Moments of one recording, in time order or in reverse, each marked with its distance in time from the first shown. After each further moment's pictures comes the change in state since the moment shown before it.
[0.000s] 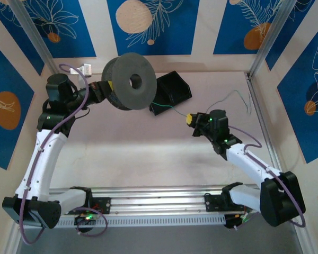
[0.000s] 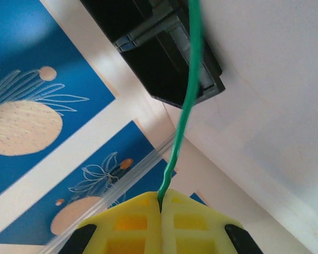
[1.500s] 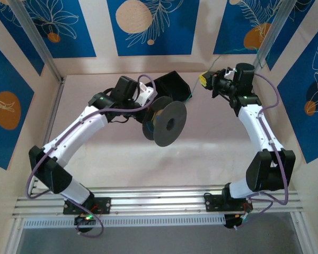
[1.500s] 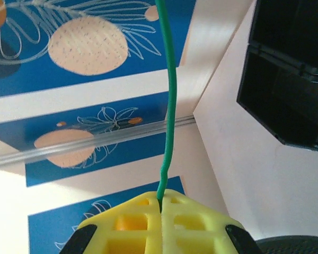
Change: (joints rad) left arm -0.501 0.415 0.276 -0.488 -0.349 0.486; right arm -0.260 0.323 0.709 -0.271 -0.416 -0.631
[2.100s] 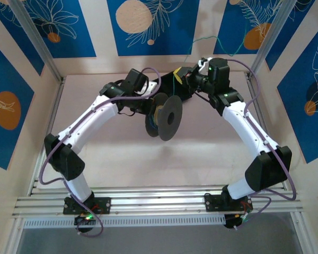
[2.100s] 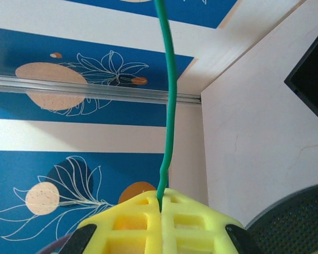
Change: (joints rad) left arm 0.012 0.180 0.223 -0.141 -0.127 -0.186; right arm 0.303 0.027 0.119 -0.013 0.198 -0.179
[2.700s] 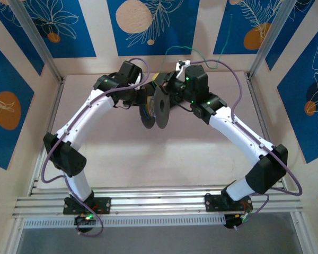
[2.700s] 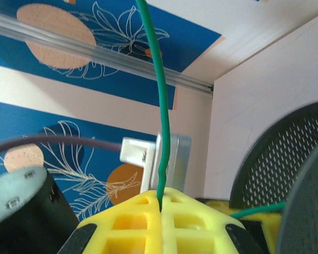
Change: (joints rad) left arm 0.073 0.027 0.109 -0.070 -0.128 -0.212; right arm 0.280 0.000 0.020 0.030 0.239 -0.113
